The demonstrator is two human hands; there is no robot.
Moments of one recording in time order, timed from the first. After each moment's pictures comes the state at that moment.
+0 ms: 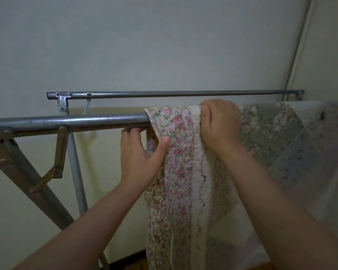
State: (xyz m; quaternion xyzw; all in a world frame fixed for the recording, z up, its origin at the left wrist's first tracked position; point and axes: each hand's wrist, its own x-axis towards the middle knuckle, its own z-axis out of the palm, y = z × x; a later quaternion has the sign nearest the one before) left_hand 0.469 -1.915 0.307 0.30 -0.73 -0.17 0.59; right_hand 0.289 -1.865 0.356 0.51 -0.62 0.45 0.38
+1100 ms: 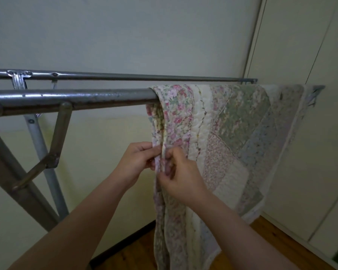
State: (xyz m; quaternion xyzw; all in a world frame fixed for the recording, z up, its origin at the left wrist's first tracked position) left_hand 0.485 -1.955 0.261 0.12 -0.69 -0.63 0.34; right_hand 0.415 -1.838 0.245 0.56 -0.69 0.45 0.08
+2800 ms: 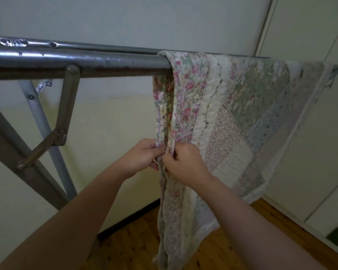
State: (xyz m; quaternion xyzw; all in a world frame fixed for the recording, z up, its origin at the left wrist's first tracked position) left_hand 0.500 -1.980 0.229 0.14 -0.80 -0.55 0.18; right_hand 0.421 -1.868 0.229 0.53 -0.72 0.44 0.04
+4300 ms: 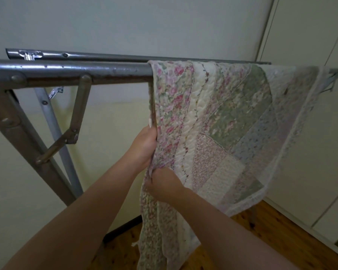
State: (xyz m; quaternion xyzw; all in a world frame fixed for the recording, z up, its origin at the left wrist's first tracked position) left_hand 0.486 -1.967 0.249 0.16 -0.63 -0.68 0.34; right_hand 0.449 -1.898 0.178 0.54 -0.81 0.19 -0.11
